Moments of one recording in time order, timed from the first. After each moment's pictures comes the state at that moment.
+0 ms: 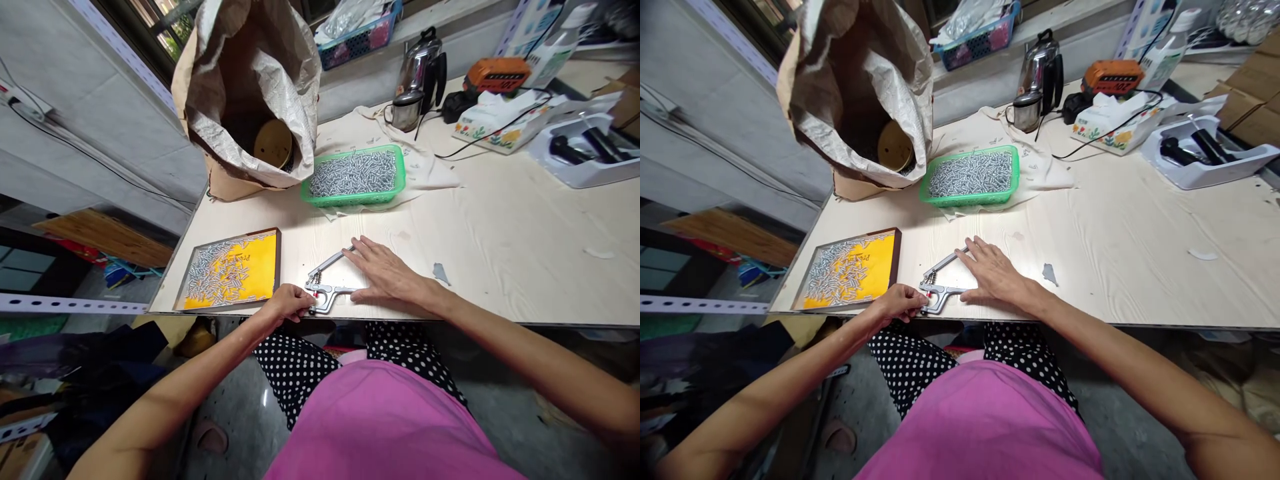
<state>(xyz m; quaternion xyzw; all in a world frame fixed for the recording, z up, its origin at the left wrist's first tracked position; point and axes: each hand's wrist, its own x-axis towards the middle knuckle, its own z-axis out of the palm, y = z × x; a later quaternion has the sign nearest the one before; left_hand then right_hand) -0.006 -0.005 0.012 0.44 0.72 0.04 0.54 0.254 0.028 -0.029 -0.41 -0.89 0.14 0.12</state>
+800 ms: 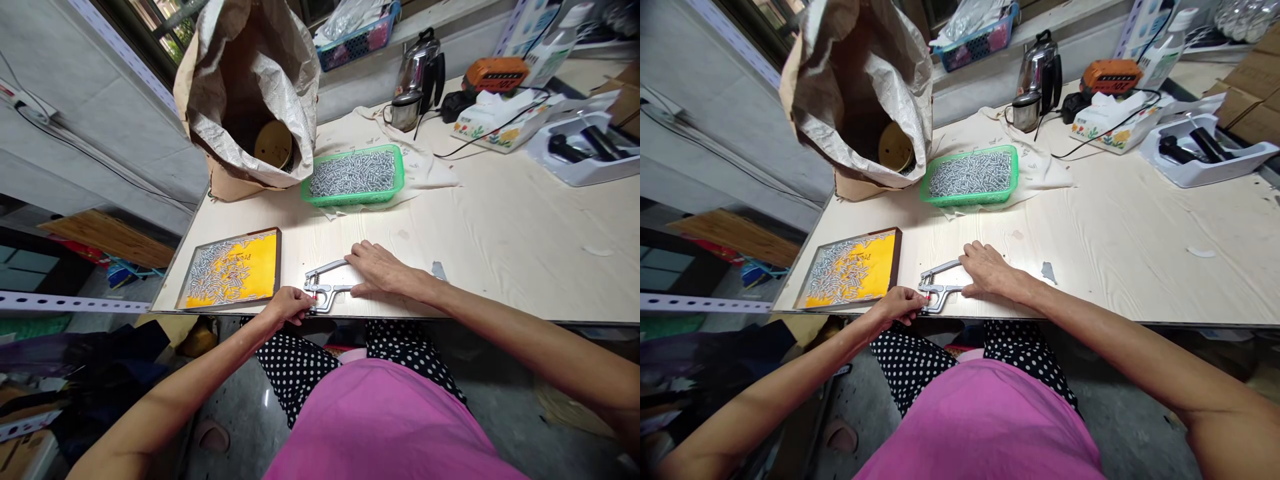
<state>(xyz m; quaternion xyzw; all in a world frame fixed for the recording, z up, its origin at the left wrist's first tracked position) -0.003 -0.013 0.010 0.42 0.74 0.05 0.52 0.244 0.041 -0.014 -0.39 -0.91 0.11 0.08</state>
